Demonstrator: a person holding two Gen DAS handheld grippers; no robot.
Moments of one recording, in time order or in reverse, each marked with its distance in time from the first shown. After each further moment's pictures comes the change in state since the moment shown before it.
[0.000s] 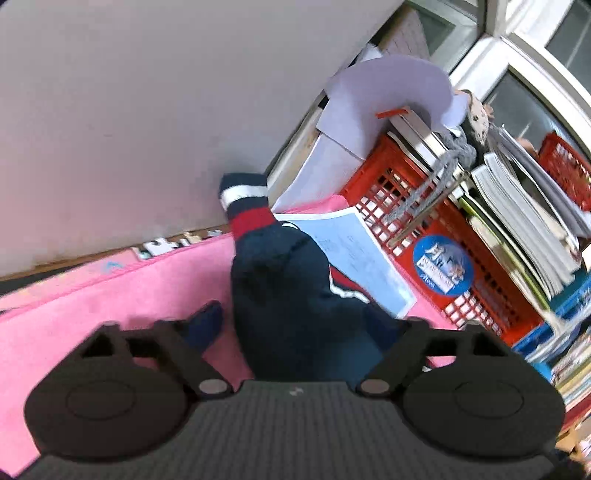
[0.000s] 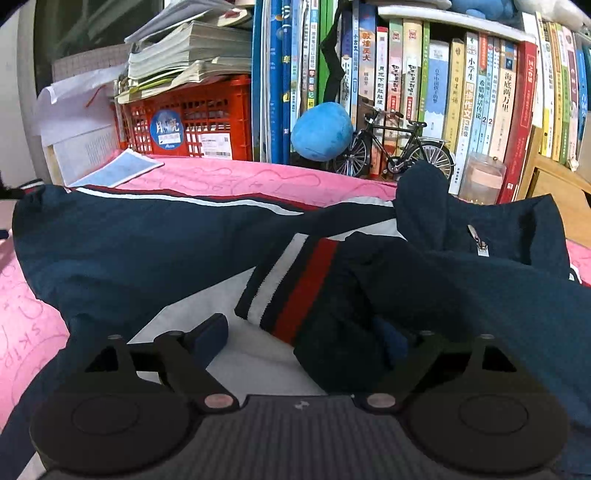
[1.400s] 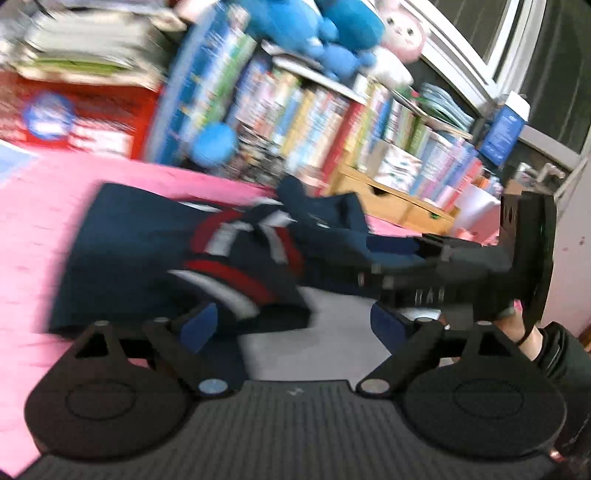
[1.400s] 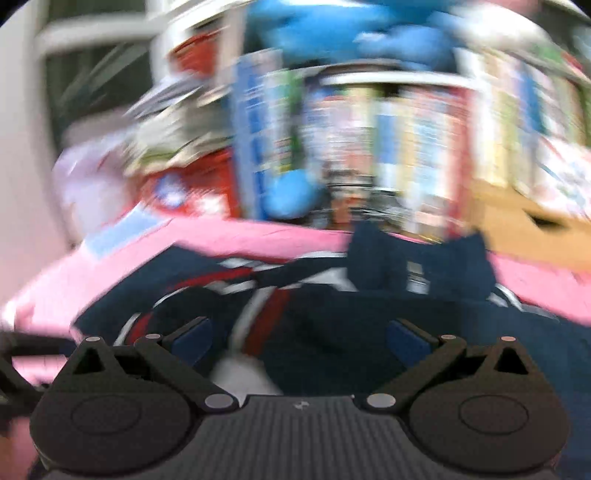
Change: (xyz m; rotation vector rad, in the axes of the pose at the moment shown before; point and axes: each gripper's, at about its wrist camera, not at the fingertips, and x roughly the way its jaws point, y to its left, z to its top) left arm -0.113 -0.194 -0.207 0.661 0.360 -0.628; right arm -0.068 -0.021 0.008 -0.046 -0.101 0.060
